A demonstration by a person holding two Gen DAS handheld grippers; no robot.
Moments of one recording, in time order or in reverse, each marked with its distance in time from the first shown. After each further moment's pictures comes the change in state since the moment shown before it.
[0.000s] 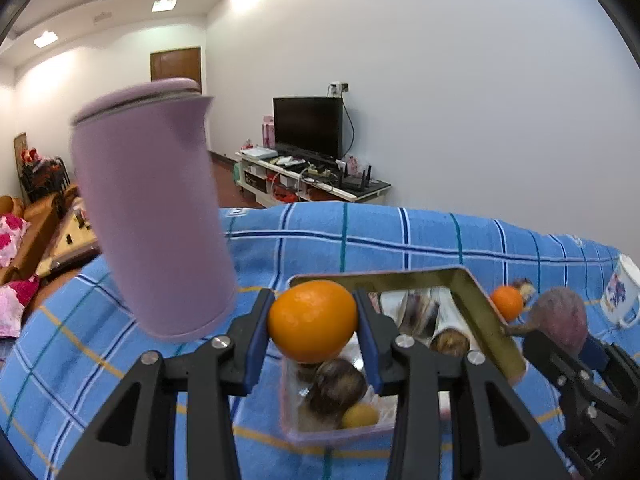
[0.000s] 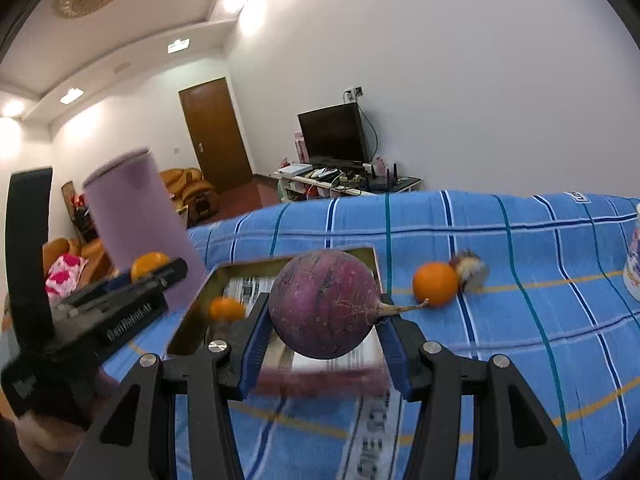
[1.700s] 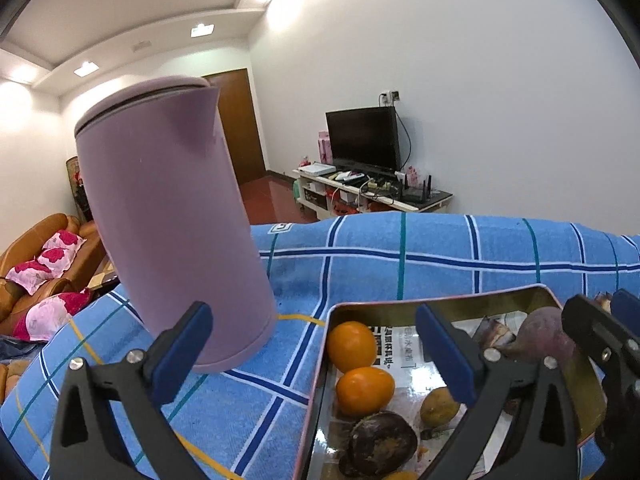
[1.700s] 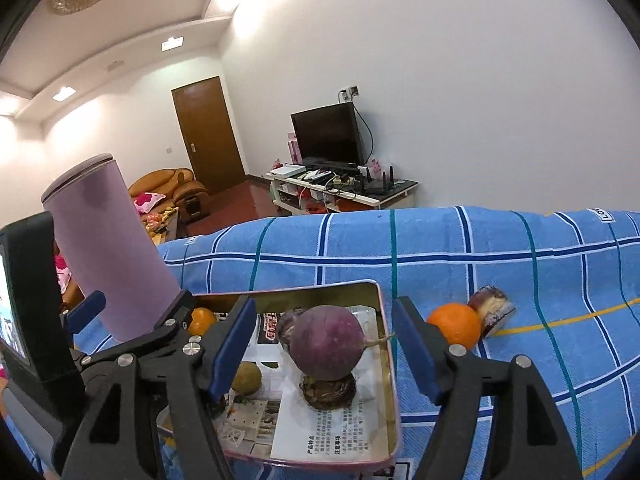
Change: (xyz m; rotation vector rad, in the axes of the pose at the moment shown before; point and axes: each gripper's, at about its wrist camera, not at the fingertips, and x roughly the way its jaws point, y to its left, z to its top) left arm 0.039 -0.011 -0.007 0.045 -0.092 0.261; right arm 0.055 -0.001 0.024 -0.017 -0.002 -0.022
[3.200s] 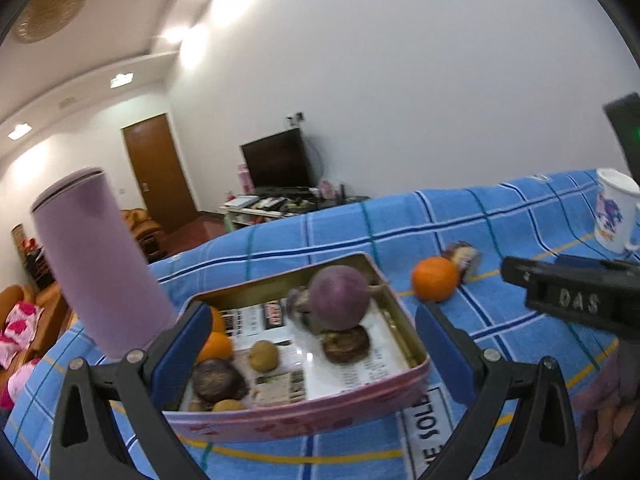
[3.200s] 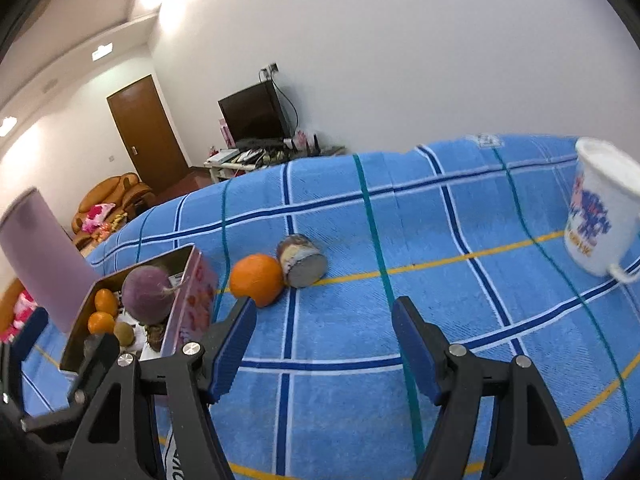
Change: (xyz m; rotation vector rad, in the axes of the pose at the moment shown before) left arm -0.087 -0.103 -0.029 0.231 -0.081 -0.234; right arm -0.028 -0.147 -0.023 0.188 0.117 -0.140
